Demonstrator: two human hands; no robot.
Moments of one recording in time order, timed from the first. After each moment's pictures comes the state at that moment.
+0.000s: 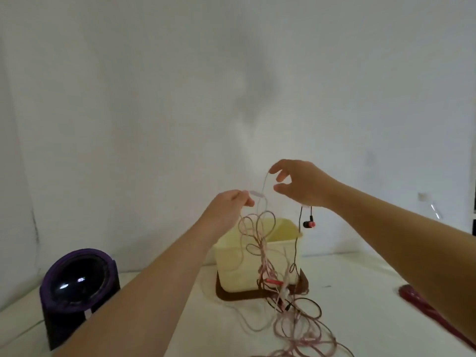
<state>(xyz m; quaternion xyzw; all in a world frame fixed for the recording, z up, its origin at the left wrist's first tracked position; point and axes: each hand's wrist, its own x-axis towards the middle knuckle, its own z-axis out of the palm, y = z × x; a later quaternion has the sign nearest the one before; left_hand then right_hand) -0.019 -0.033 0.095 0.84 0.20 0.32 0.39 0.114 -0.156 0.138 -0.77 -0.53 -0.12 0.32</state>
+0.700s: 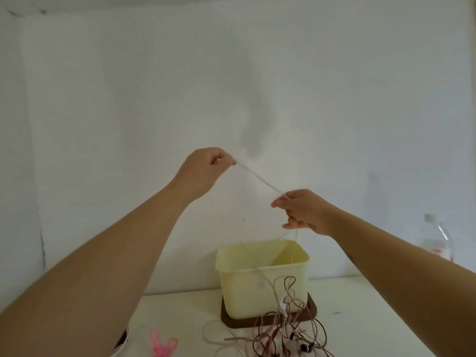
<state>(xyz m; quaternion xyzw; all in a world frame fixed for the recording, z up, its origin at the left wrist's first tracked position) -0.054 -0.017 0.199 0.87 0.13 0.46 0.16 0.116 -0.145 0.137 -0.71 -0.42 0.15 0.55</state>
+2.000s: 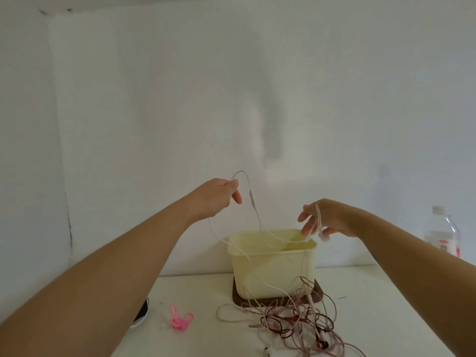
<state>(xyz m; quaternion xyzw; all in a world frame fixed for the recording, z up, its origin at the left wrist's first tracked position) -0.084 -0.025 0.154 0.90 0.24 0.26 0.26 0.123 -0.168 0.114 -0.80 -0.39 0.17 0.43</state>
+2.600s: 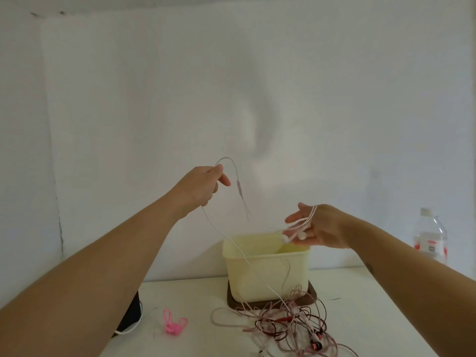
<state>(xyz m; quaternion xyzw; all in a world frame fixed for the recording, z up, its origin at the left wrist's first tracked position) -0.092 -0.030 0.172 0.85 0.21 0.36 0.33 0.117 -0.174 0.102 -0.63 -0.35 0.35 0.60</state>
